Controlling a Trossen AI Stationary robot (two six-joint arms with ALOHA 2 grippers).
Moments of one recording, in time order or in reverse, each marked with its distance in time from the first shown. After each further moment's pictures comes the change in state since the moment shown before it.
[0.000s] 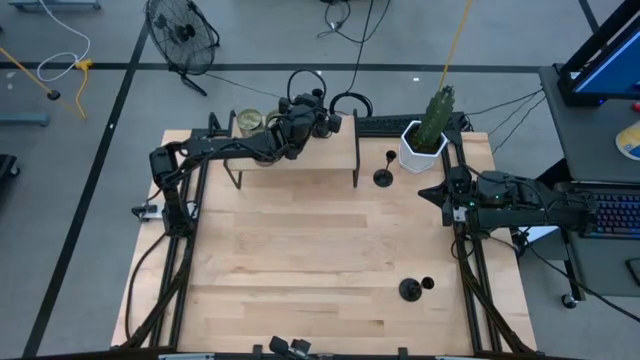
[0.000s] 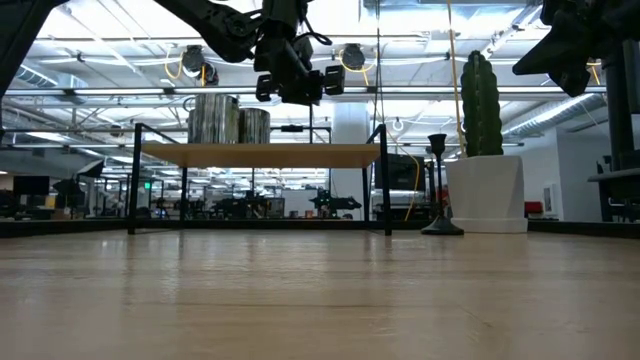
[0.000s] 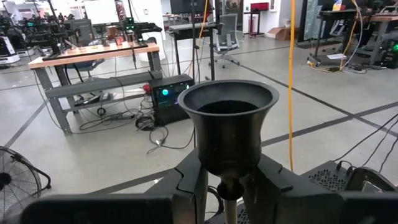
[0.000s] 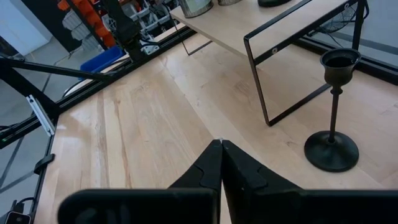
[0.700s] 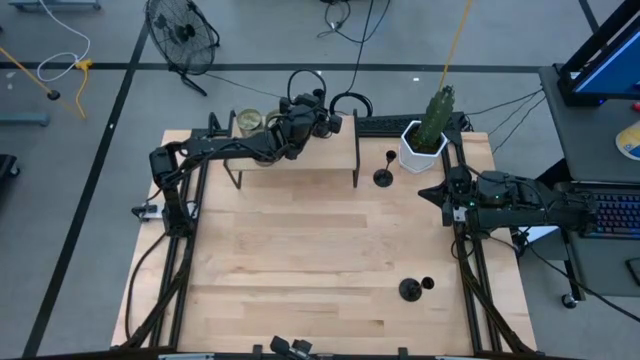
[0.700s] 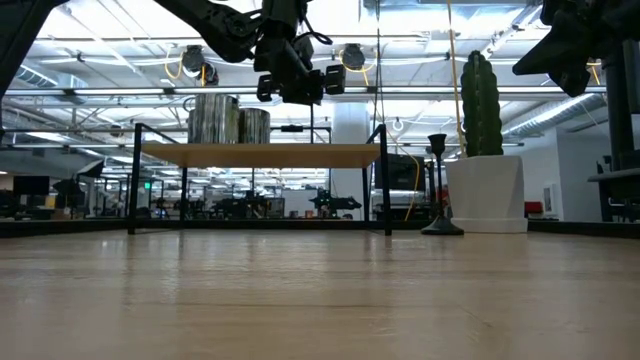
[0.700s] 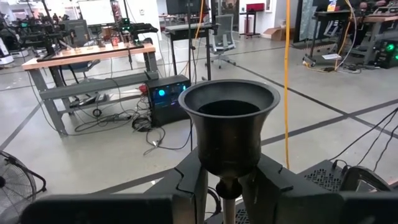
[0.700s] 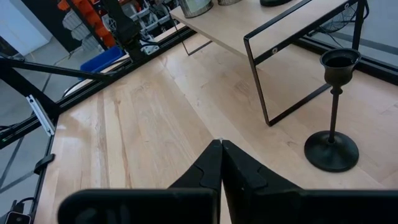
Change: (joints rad) left arm 0.000 0.000 0.000 0.004 0.018 0.005; right arm 0.000 0.000 0.000 0.000 0.000 0.000
